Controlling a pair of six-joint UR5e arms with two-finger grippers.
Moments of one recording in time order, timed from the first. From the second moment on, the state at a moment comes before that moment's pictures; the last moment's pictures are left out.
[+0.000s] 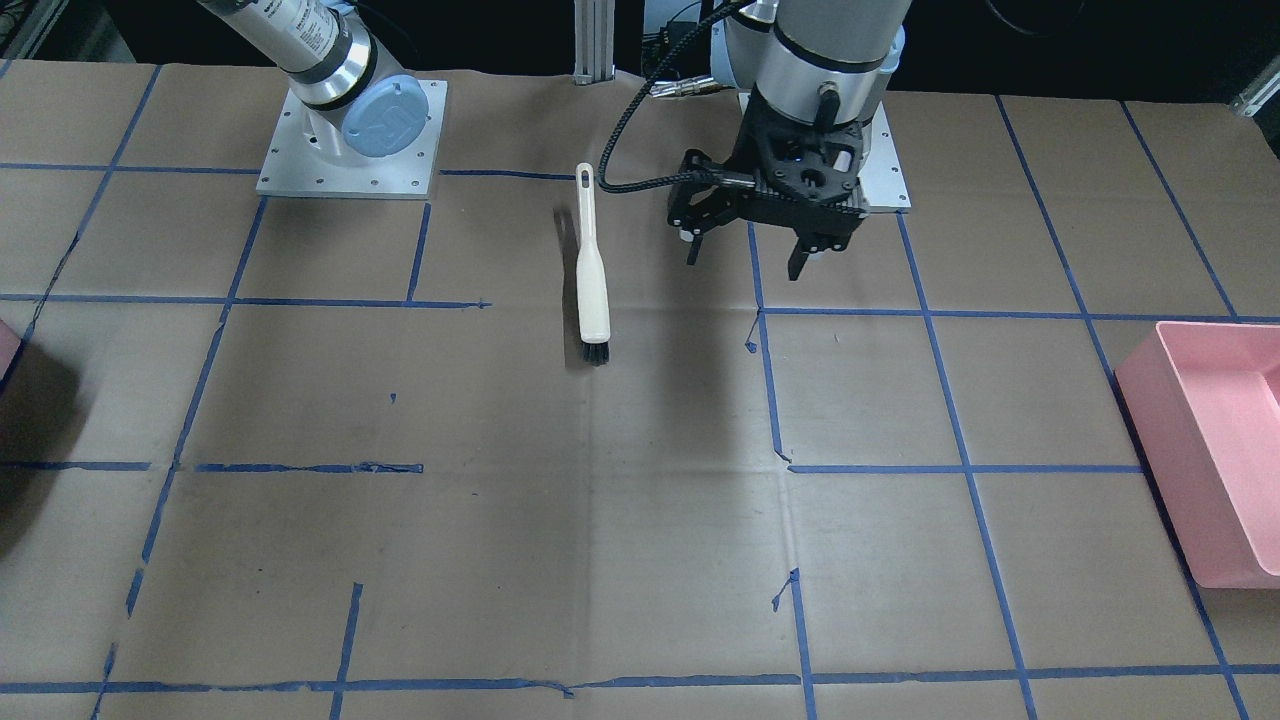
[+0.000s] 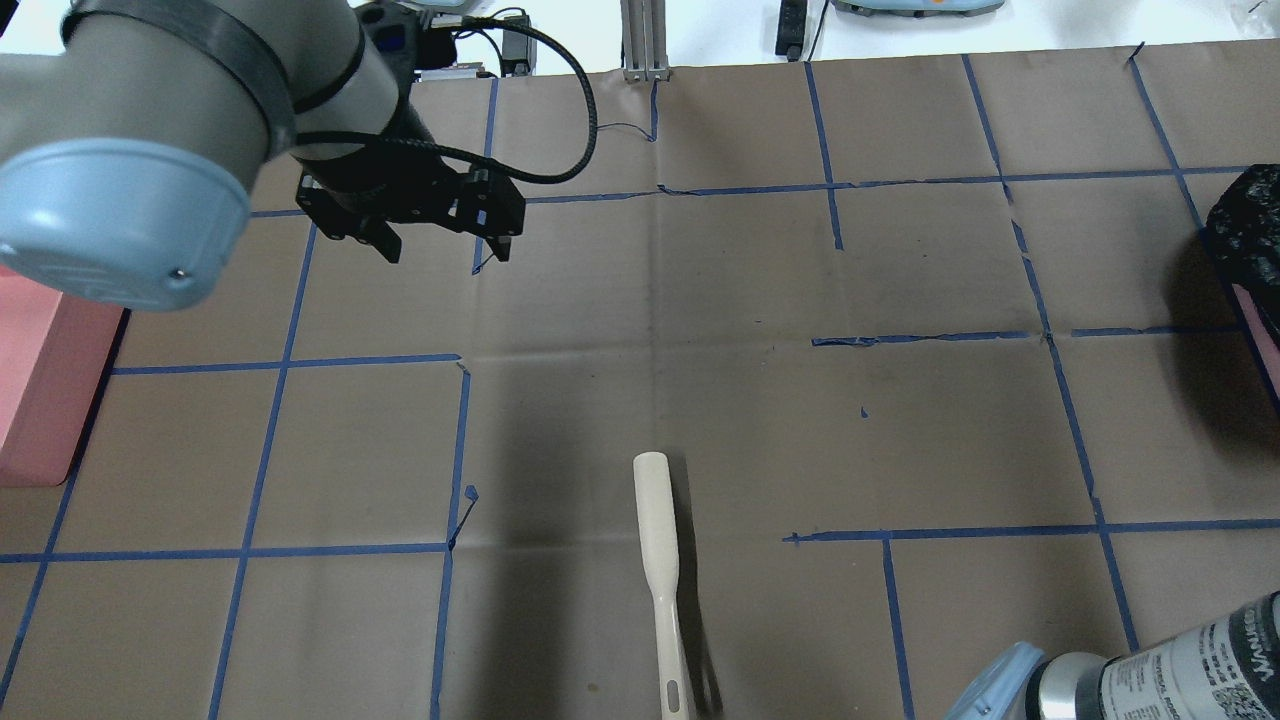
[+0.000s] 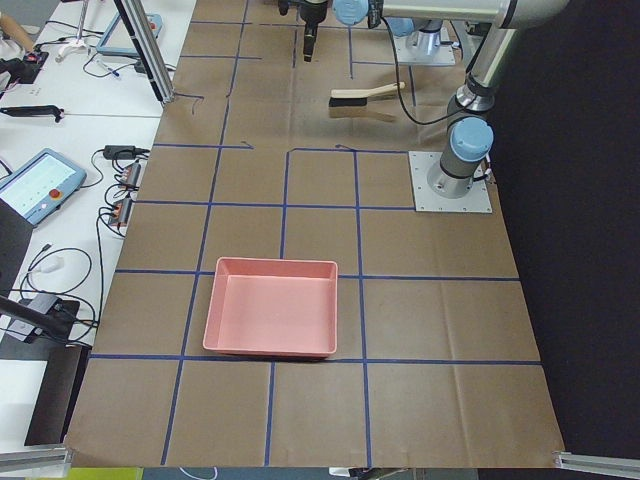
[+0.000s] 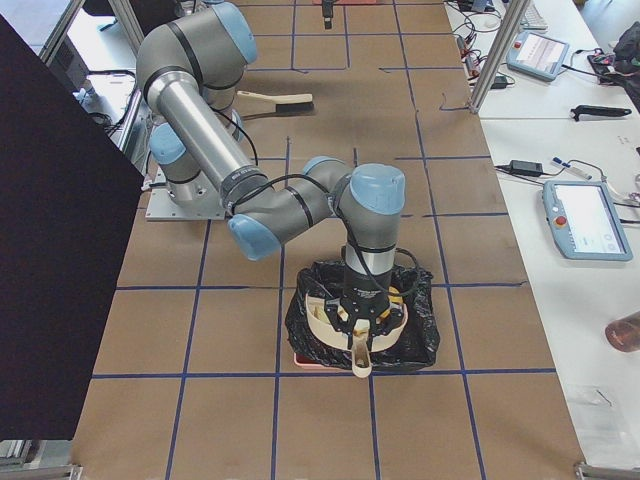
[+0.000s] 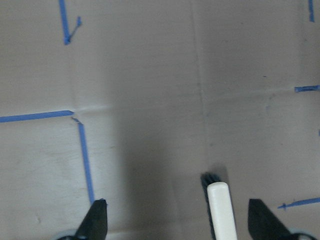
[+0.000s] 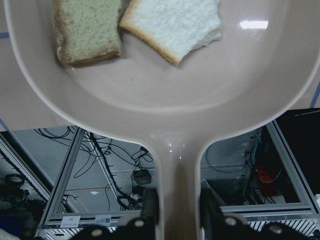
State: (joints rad) left arm -1.68 -1.56 -1.58 -1.49 1.52 -0.06; right arm 0.66 -1.14 1.26 -2.17 -1.98 -2.48
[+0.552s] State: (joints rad) left arm -1.60 -1.51 -1.52 -1.64 1.54 -0.05; right arm 0.71 -1.17 1.40 -2.43 -2.07 -2.47
